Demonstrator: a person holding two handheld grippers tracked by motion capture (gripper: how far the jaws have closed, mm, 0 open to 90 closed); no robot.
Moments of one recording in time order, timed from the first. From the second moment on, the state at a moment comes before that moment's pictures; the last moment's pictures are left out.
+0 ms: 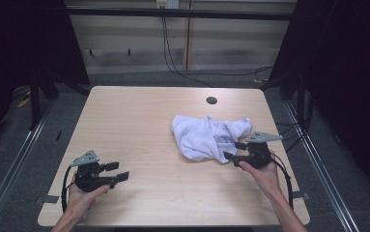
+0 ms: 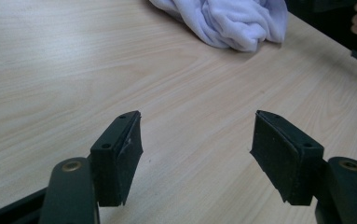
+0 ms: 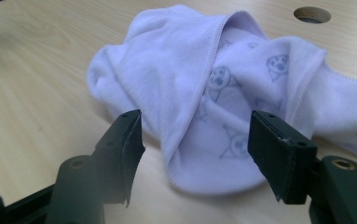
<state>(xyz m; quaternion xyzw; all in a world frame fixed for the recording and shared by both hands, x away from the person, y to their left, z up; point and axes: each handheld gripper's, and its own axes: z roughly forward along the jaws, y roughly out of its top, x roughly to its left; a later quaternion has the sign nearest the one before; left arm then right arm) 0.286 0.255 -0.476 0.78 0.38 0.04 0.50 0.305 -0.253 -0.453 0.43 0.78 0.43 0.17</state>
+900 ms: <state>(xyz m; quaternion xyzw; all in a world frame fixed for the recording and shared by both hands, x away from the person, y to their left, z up) 0.291 0.260 -0.476 0.77 0.39 0.05 0.50 0.346 -0.205 -0.502 0.40 0.82 0.39 0.12</state>
